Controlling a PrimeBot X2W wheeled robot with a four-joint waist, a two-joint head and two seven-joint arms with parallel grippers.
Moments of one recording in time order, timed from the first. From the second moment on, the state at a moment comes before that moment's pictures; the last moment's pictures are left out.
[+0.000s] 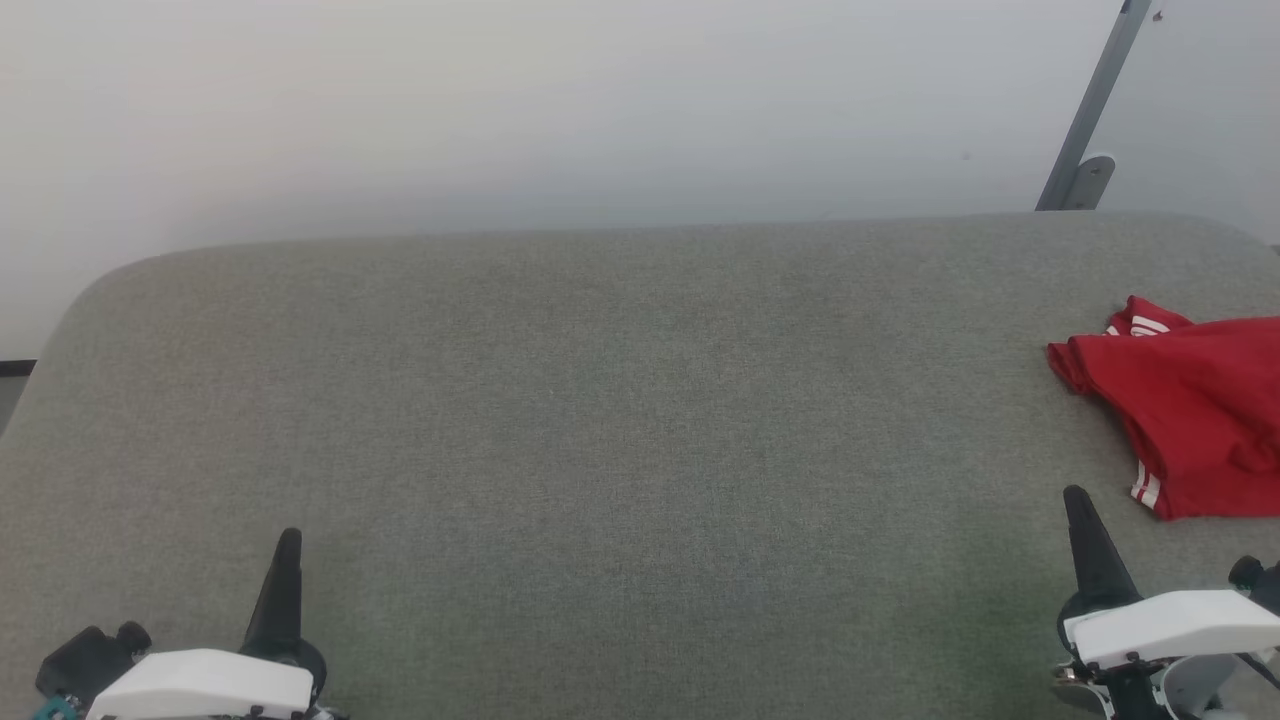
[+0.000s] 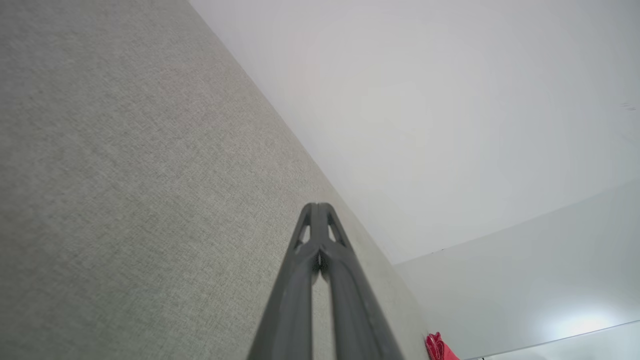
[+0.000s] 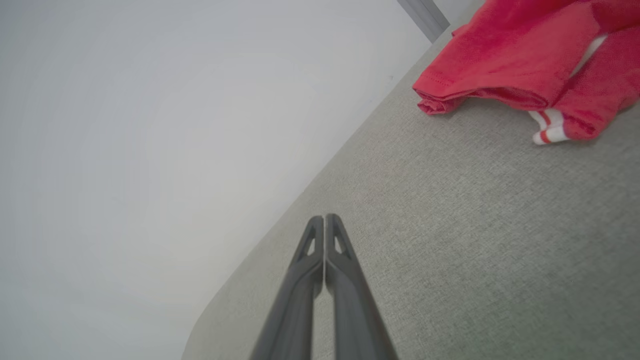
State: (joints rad) left arm 0.01 0.13 0.12 0.24 -1.11 -0.13 -0.04; right arm -0.05 -0.09 -0.12 0.27 0.99 0.13 -0.04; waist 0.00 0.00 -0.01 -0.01
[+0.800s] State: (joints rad) left arm -0.04 0.10 0.12 0.25 -1.31 -0.13 0.02; right arm -0.07 -0.07 -0.12 0.26 1.24 0.13 0.02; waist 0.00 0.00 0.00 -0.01
